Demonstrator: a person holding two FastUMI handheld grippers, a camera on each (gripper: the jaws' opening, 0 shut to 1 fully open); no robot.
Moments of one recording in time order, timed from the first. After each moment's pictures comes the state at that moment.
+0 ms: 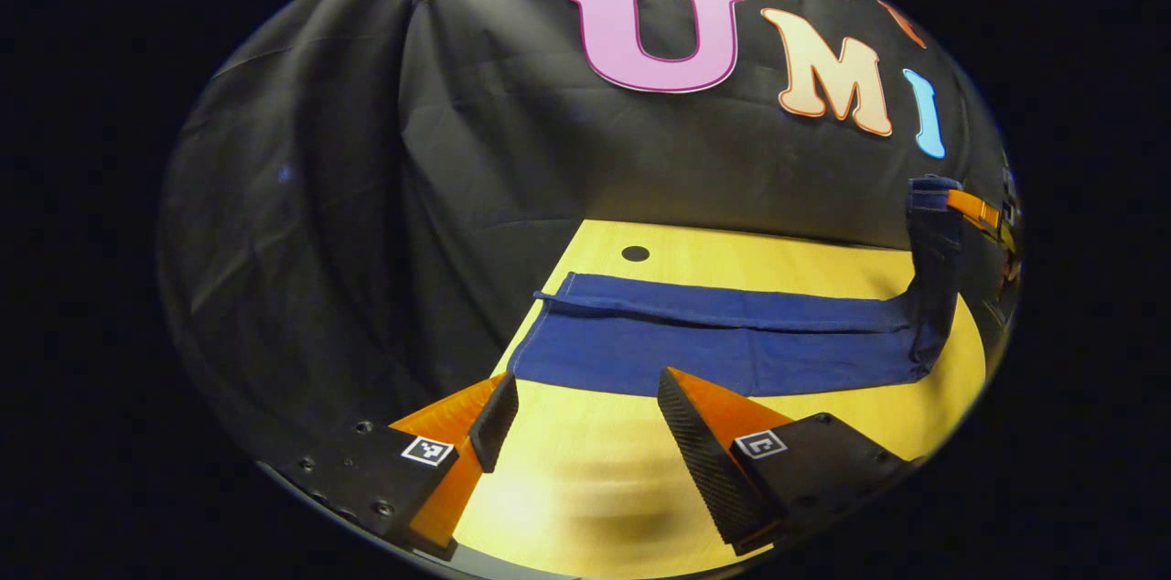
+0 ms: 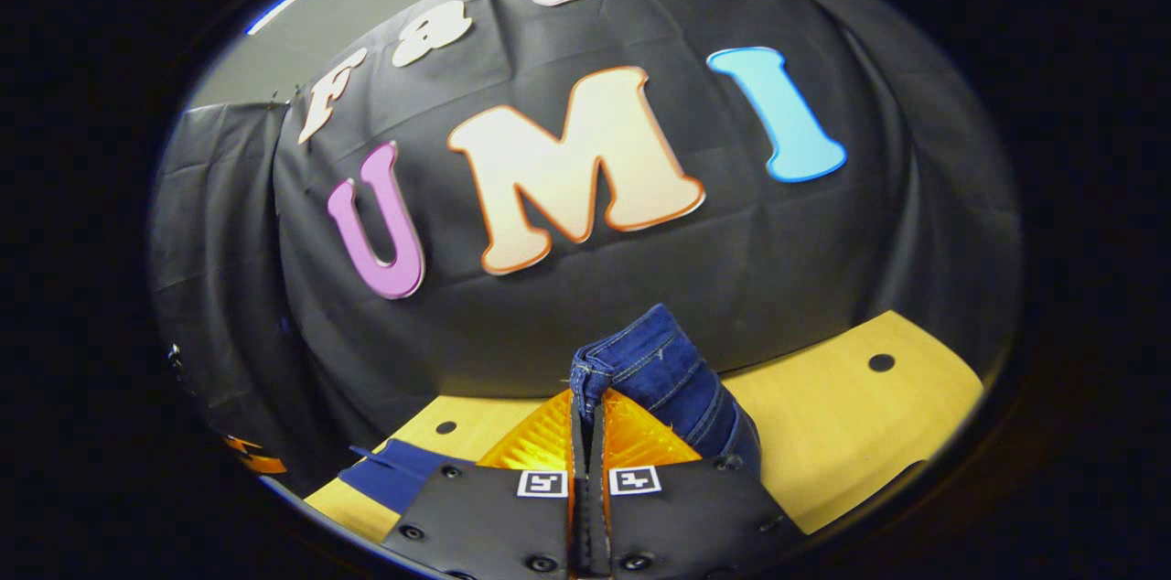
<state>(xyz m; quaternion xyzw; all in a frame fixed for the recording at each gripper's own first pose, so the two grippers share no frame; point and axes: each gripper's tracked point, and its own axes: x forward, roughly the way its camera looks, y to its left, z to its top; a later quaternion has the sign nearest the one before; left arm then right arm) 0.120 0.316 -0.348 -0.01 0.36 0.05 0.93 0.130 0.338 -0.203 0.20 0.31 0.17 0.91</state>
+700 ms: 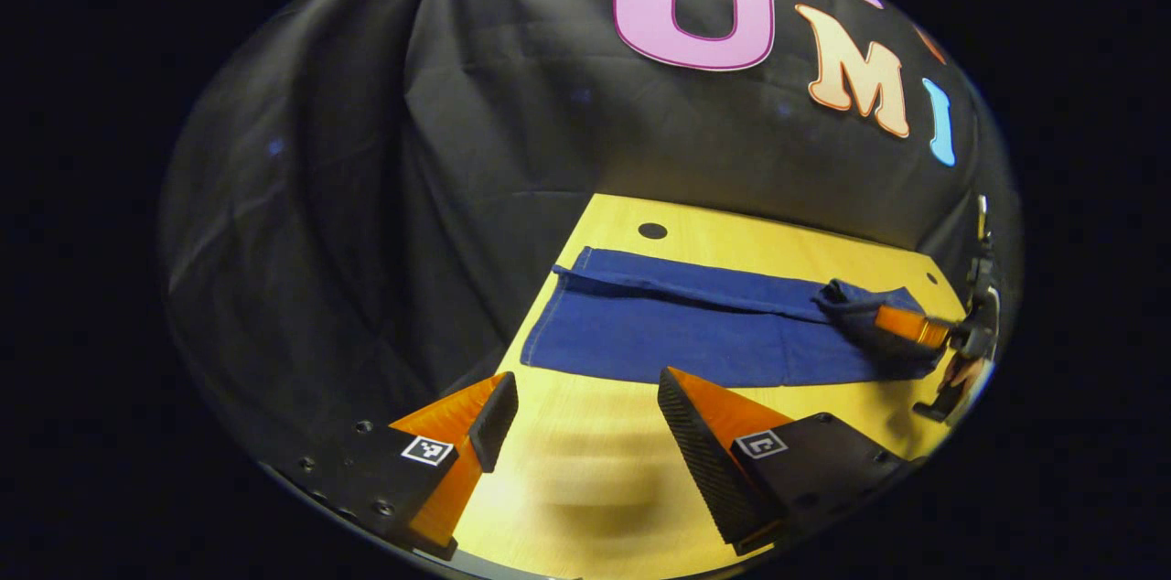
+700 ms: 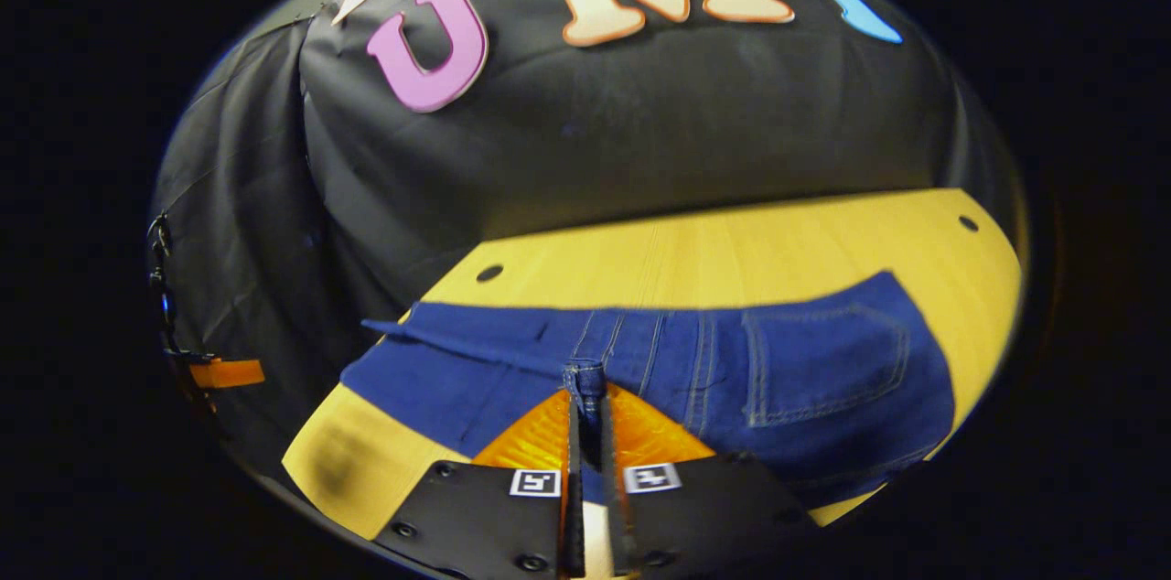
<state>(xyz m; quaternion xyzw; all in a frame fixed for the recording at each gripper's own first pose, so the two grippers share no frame) 0.133 0.344 -0.393 -0.06 0.39 0.02 0.92 -0.052 0.468 -0.360 0.15 0.50 0.25 0.82</state>
